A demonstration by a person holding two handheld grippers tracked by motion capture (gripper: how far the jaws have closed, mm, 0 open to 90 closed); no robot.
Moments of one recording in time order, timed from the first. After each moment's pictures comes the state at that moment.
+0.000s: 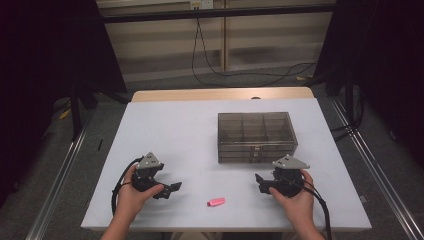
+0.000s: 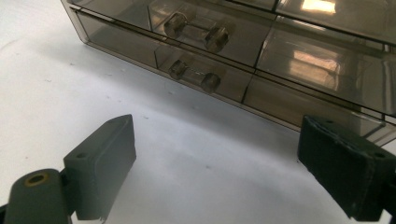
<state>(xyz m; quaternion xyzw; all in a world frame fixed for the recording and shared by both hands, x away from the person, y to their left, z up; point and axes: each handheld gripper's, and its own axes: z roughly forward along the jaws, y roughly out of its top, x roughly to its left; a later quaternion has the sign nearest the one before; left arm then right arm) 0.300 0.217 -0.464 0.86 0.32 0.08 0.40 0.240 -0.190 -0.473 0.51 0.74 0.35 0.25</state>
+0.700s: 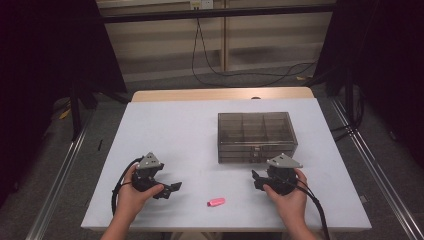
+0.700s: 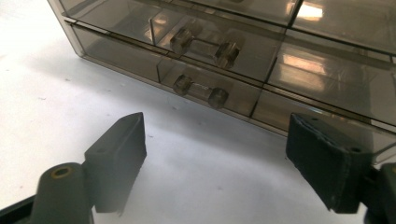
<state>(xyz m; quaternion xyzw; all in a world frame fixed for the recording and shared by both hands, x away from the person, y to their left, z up) 0.300 0.217 -0.464 0.86 0.31 0.08 0.40 0.246 -0.176 -0.475 0.52 0.73 0.35 0.27</state>
